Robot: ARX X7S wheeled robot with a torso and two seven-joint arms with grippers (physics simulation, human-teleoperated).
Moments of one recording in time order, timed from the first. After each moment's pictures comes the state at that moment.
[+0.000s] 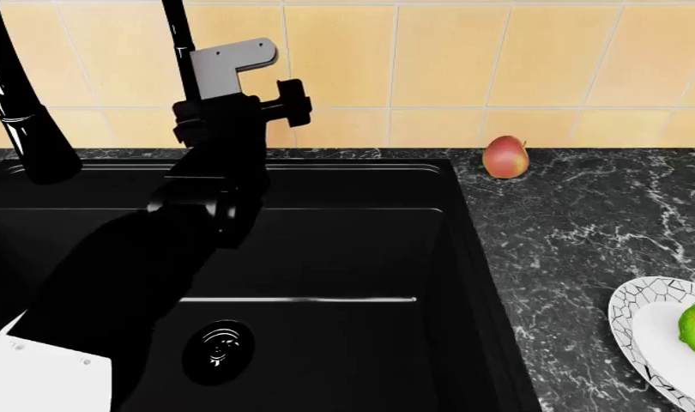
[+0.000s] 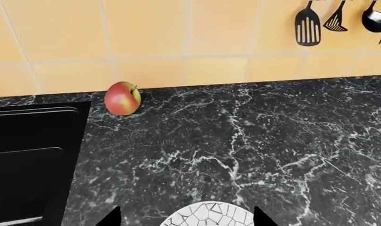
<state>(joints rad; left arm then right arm) -1.47 0.00 1.98 -1.31 -2.08 0.26 -0.34 0.63 1.19 0.42 -0.35 2.37 1.37 1.36</state>
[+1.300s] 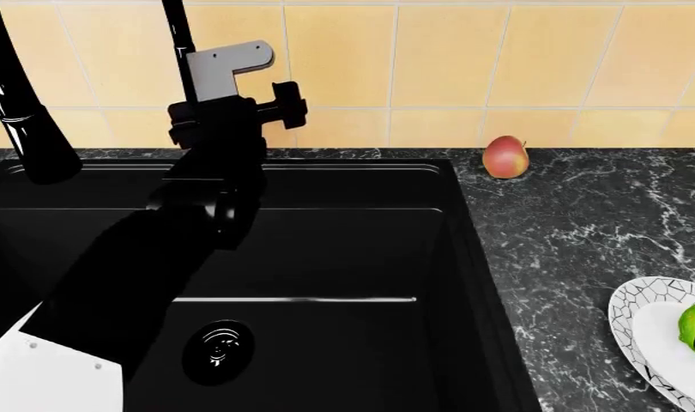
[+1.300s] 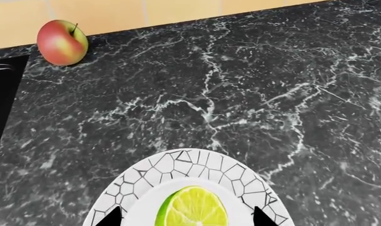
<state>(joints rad) -1.47 0.00 2.17 -1.31 -2.26 0.30 -0.33 0.26 0.97 0.77 -0.31 1.88 1.53 0.98</state>
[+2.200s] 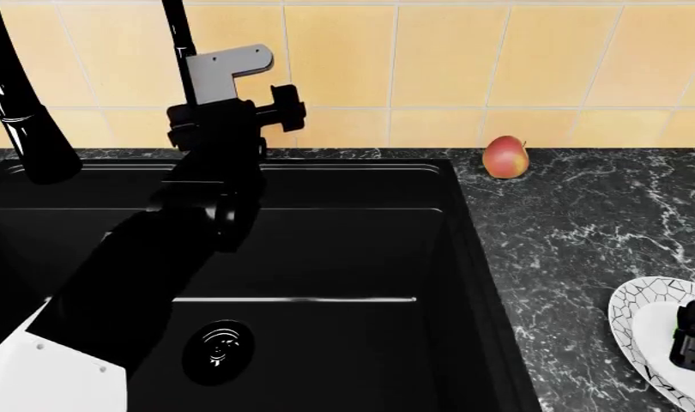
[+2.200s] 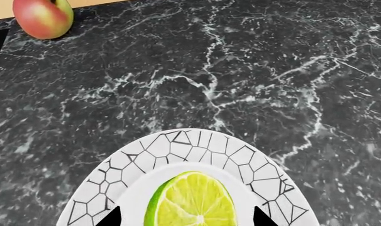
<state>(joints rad) -1.47 0.00 2.23 -1.31 -2.32 0.31 -0.33 0.16 0.93 0.71 -0.34 1.60 1.43 0.73</state>
